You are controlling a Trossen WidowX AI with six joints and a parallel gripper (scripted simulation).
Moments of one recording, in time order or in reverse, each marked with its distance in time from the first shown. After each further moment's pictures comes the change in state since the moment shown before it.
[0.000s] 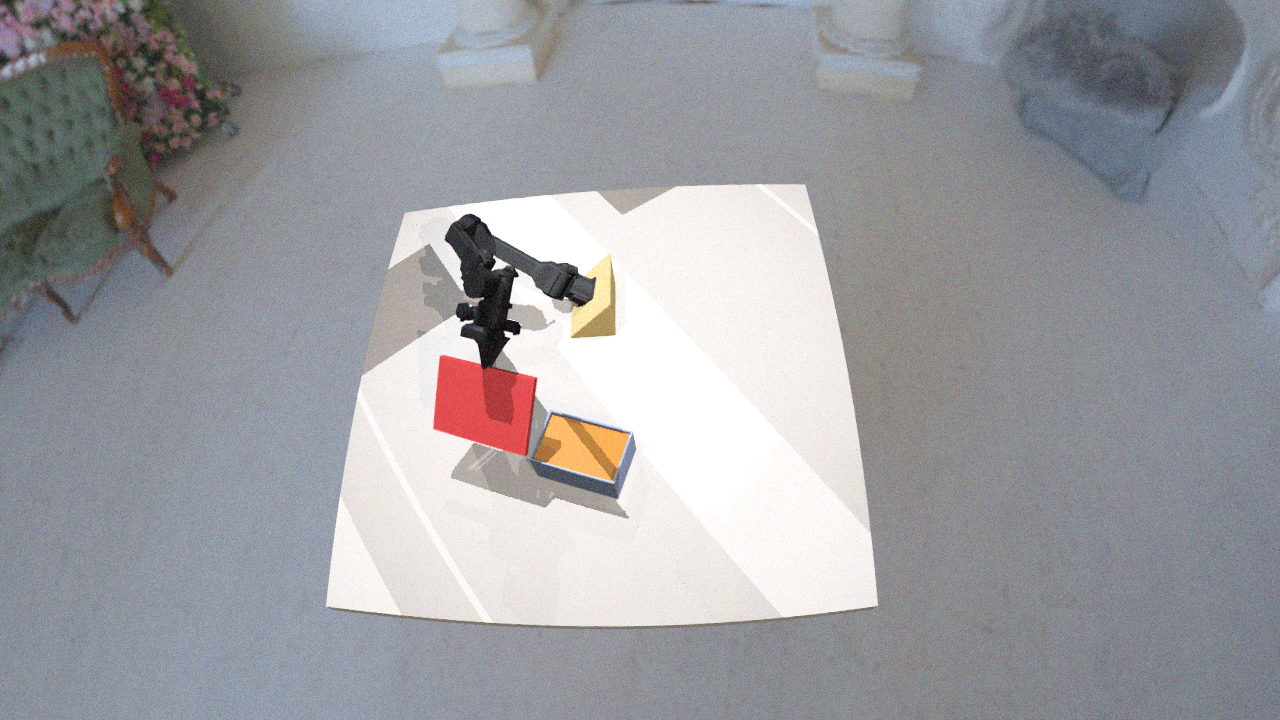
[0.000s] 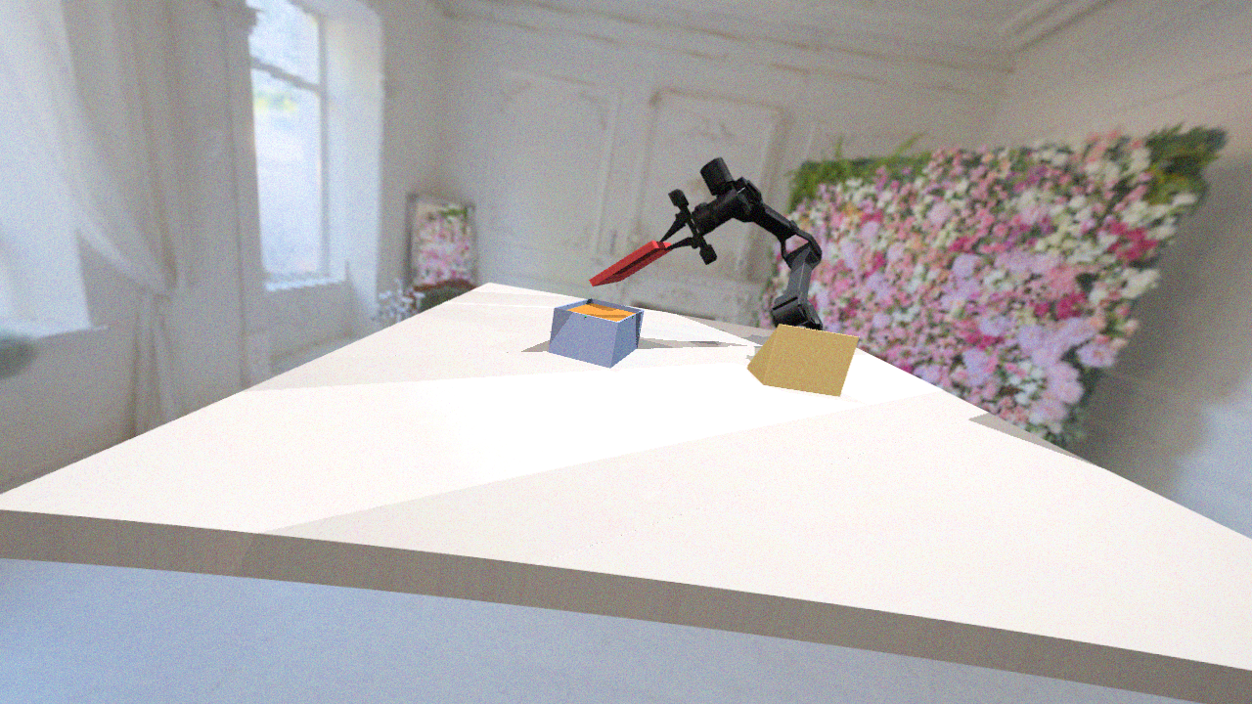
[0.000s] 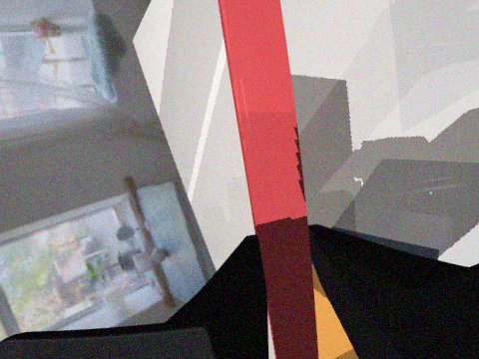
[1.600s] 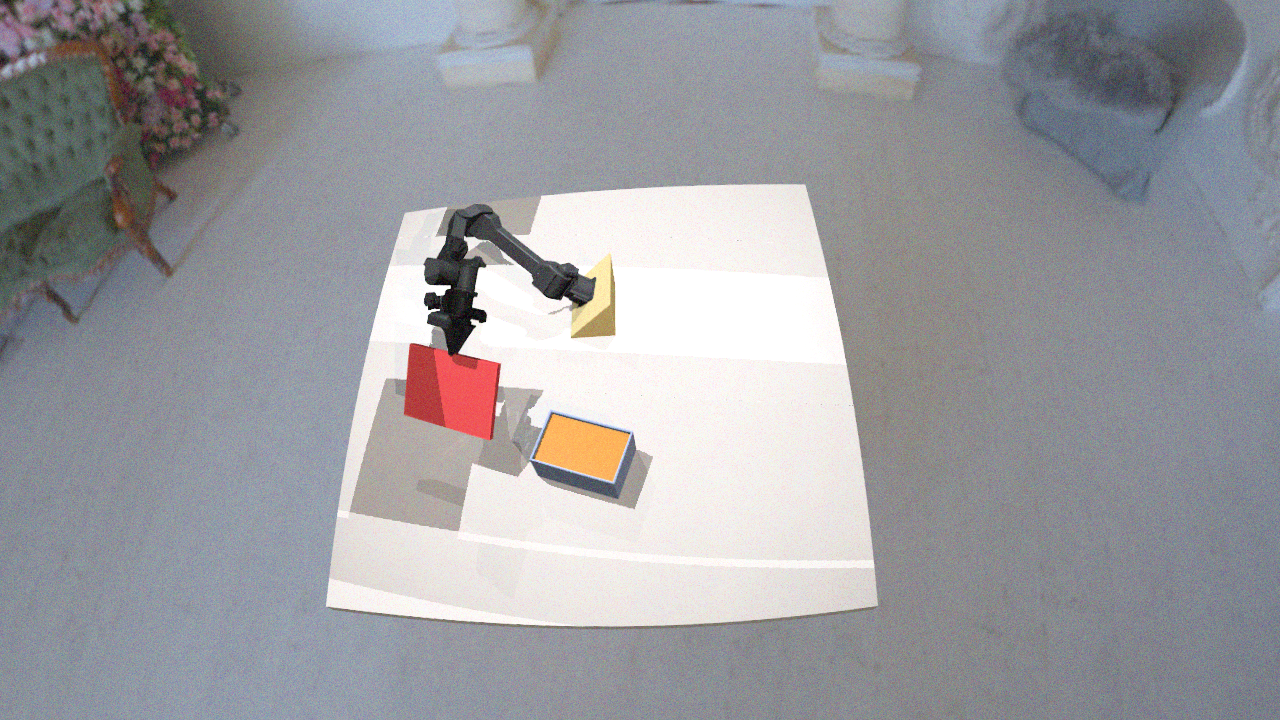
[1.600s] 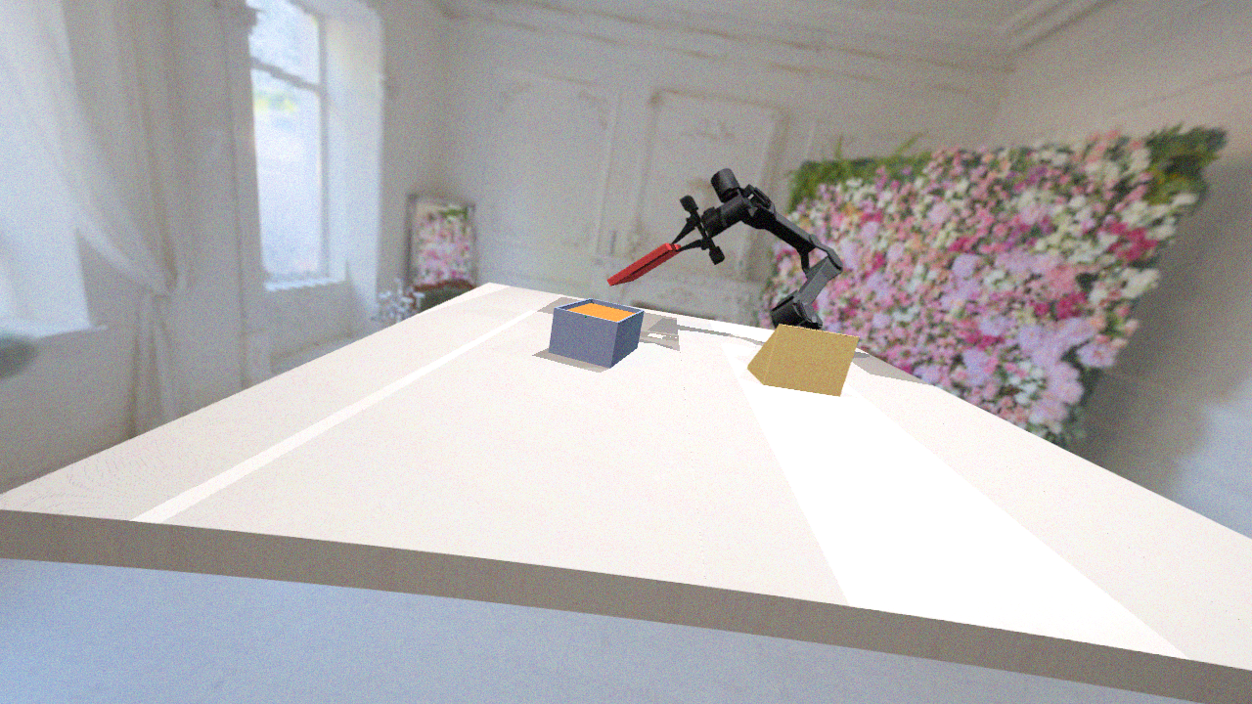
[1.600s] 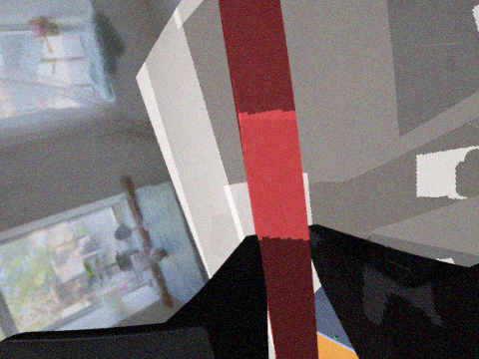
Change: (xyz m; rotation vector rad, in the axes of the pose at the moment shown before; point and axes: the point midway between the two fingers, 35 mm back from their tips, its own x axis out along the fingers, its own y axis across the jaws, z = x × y) arm -0.007 -0.009 0.094 -0.007 0.001 -0.006
